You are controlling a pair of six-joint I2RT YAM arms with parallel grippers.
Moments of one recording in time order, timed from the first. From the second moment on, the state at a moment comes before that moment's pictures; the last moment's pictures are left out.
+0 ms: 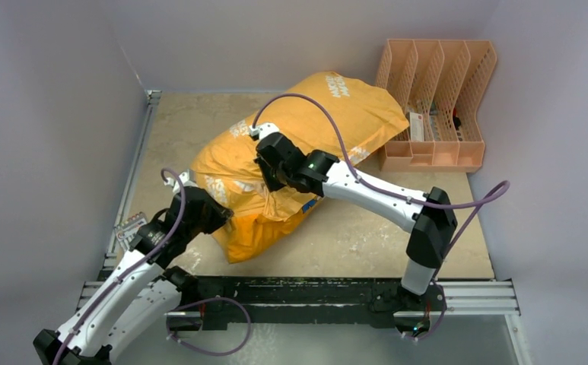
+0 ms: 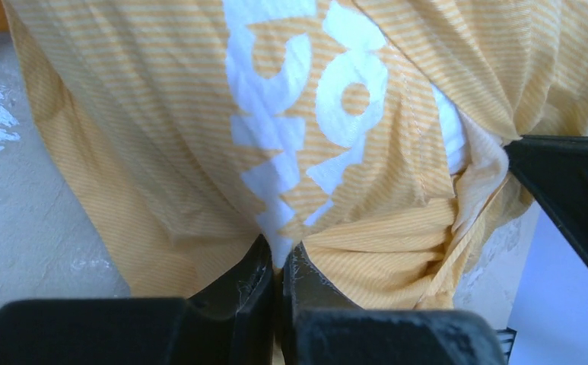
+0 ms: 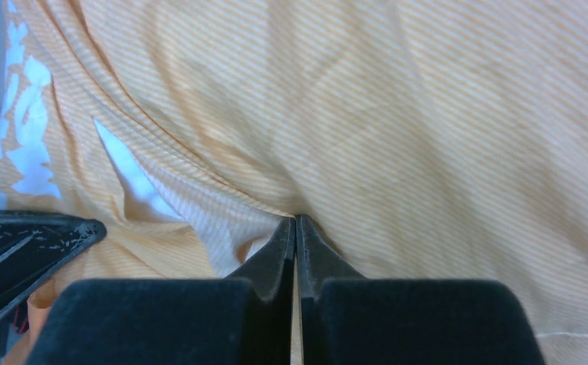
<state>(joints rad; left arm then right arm) -0.52 0.66 0.64 -0.70 -0.17 -1.00 1.00 1.77 1.61 -0.63 0.27 0.35</state>
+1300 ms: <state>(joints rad) -0.52 0.80 0.76 -0.70 -0.08 -0.88 0.93 1.64 1.34 -0.39 -0.22 0.47</state>
